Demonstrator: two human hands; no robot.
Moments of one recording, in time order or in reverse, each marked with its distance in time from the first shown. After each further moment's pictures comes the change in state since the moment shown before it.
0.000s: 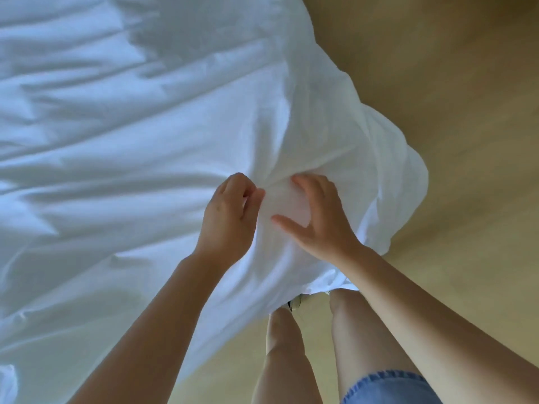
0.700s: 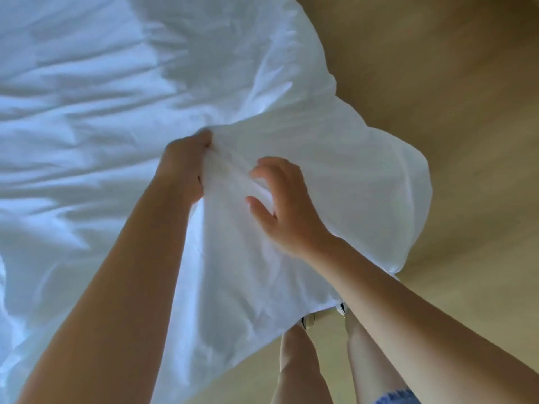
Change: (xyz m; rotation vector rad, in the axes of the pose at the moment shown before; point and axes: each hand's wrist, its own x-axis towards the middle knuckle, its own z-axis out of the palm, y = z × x) left_hand 0.111 0.009 -0.071 -0.569 0.115 -0.795; right_hand 0.051 -0.077 0.006 0.072 0.057 -0.248
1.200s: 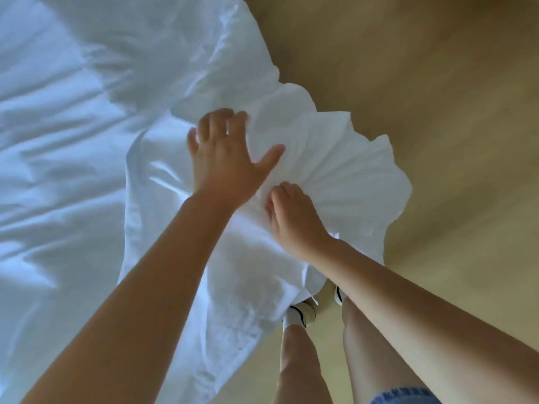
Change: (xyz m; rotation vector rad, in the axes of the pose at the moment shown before) left_hand -0.009 -0.019 0.099 1.247 0.095 0.966; right_hand -0.015 0.070 -0.018 -0.249 -0.070 0.180
